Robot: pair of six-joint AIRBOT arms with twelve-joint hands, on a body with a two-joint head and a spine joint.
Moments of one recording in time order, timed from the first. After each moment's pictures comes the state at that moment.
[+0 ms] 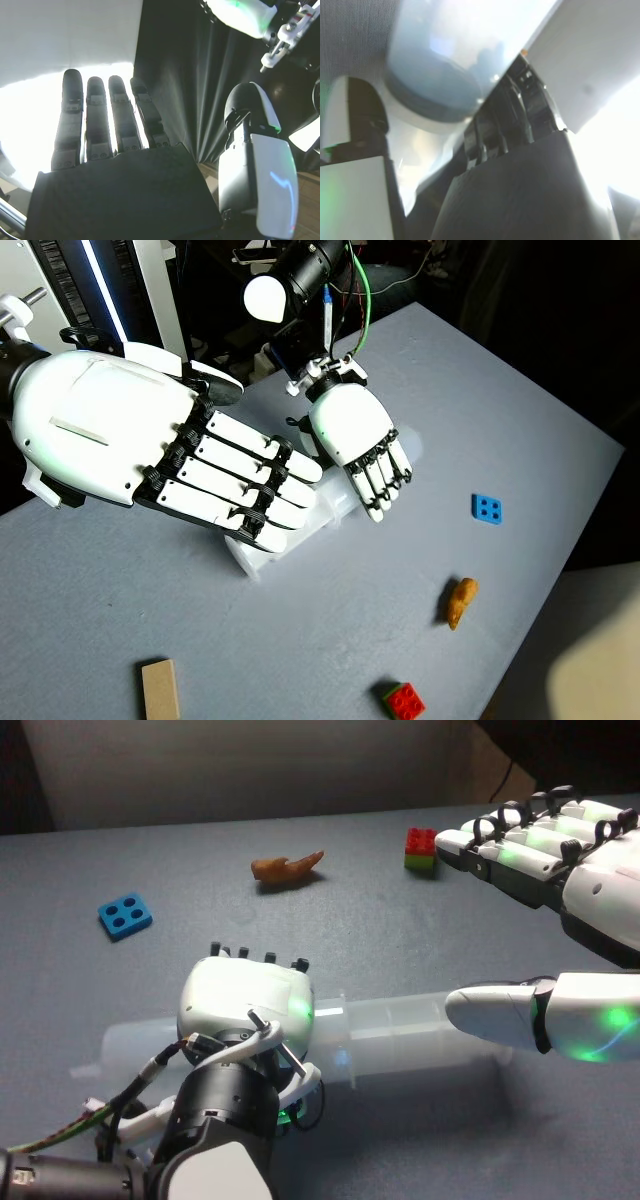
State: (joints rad) left arm 0.71 -1.38 0.82 1.82 1.25 -0.84; right arm -0.40 -0.66 0.51 0.75 0.49 -1.70
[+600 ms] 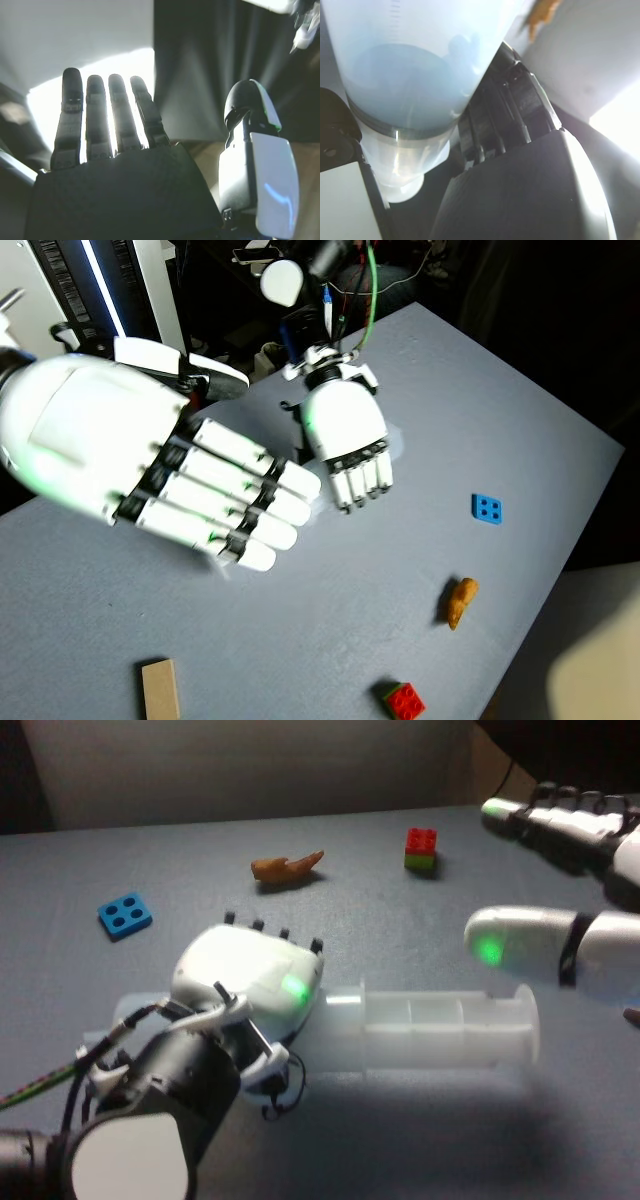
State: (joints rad) left arm 0.69 -1.22 0.79 2.00 0.97 -0.94; right arm -0.48 -0.65 0.52 0.76 0.65 -1.24
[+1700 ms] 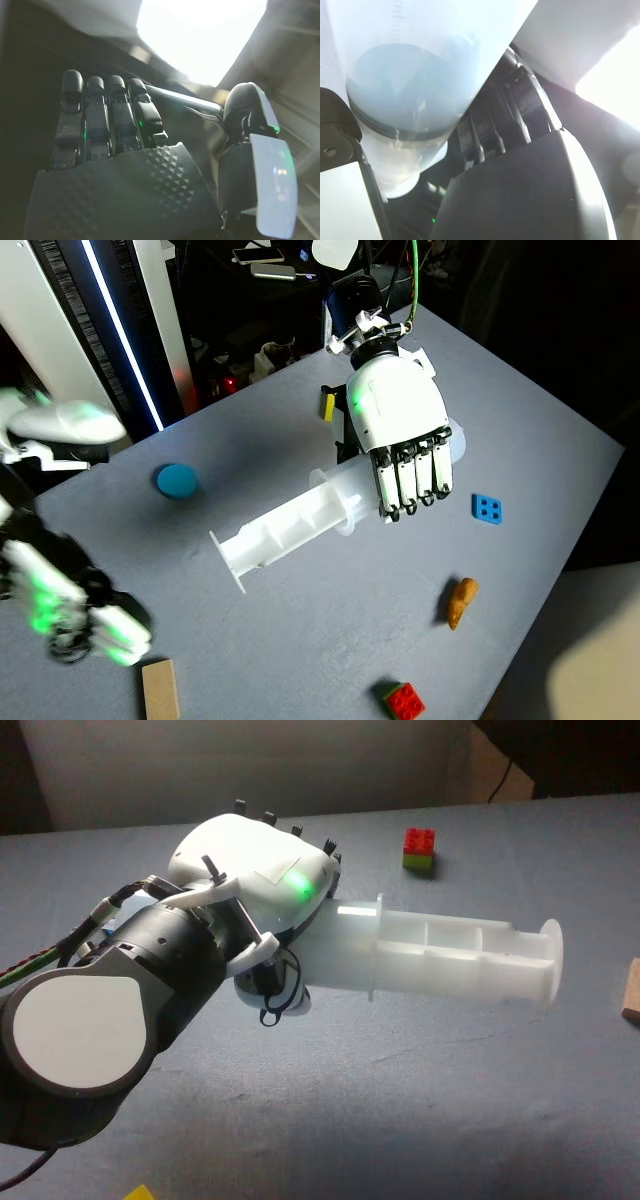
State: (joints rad) left arm 0.50 -1.14 0.84 1.99 0.73 -0.84; right arm -0.95 -0.79 0.53 0.81 1.22 -0.42
